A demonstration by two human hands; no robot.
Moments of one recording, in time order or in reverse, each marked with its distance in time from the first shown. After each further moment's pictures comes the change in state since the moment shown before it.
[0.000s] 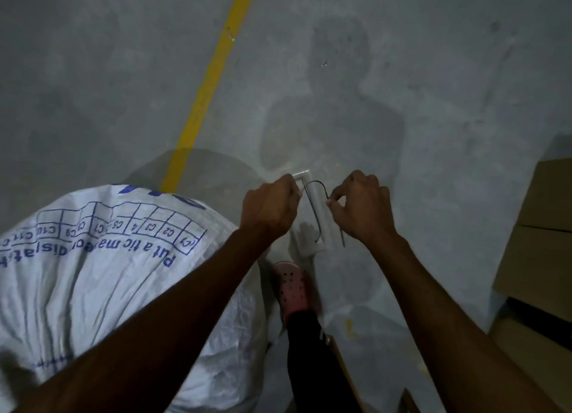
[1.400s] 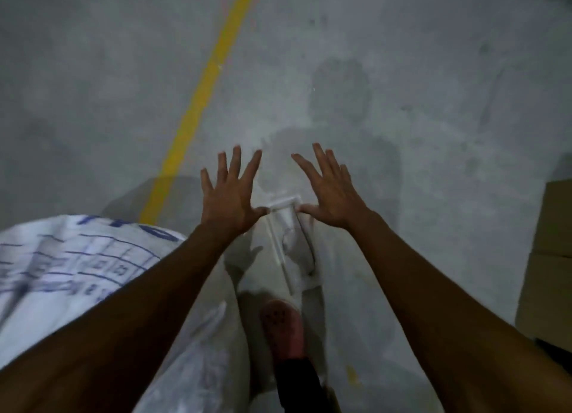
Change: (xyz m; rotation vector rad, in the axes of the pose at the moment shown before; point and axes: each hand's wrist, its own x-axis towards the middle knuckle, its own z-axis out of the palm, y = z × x) left_hand 0.075 -0.045 0.013 0.380 0.085 0.017; right_hand 0.108 0.036 0.051 -0.001 -0.136 -0.319
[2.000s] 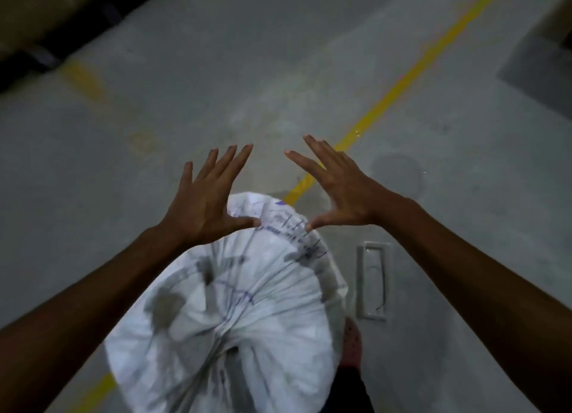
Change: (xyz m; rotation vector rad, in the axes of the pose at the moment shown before) left_hand -0.313 -0.235 -0.270 -0.168 0.222 -0.162; right_hand -0.047 -0.389 -0.141 -0.168 -0.097 -0.744
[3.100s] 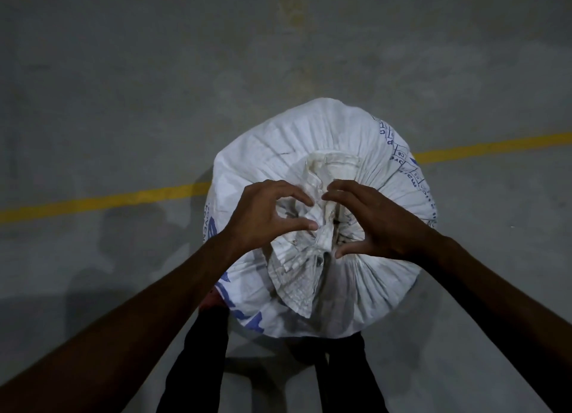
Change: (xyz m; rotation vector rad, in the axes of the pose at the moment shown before) left_hand -0.293 -0.089 0.140 -0.854 0.416 -0.380; right_hand 0.020 -0.224 0.166 -0.028 -0.384 -0.605
